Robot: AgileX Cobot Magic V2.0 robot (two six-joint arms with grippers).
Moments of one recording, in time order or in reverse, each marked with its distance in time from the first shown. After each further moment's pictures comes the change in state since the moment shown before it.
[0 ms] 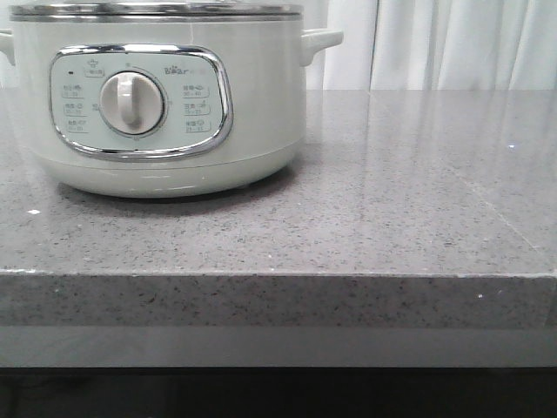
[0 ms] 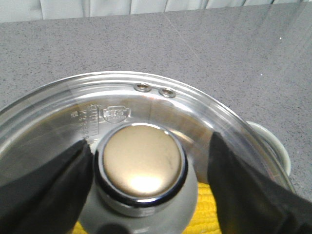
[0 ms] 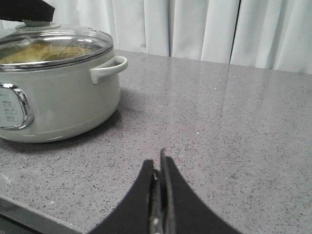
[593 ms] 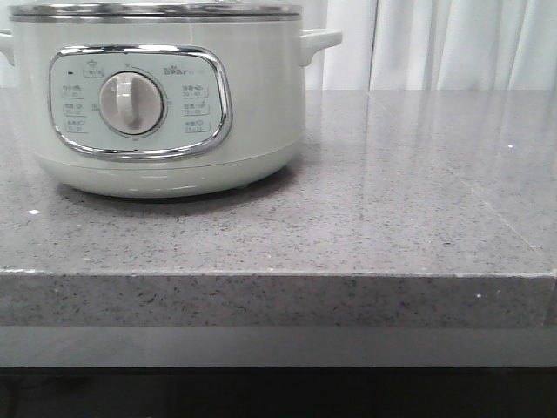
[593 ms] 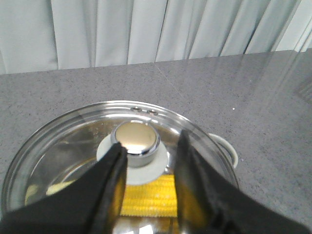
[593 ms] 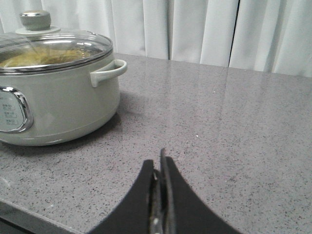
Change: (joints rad) left arm 0.000 -0.359 0.205 0.001 -0.030 0.000; right arm 0.000 0.000 0.000 0.000 -0.012 0.000
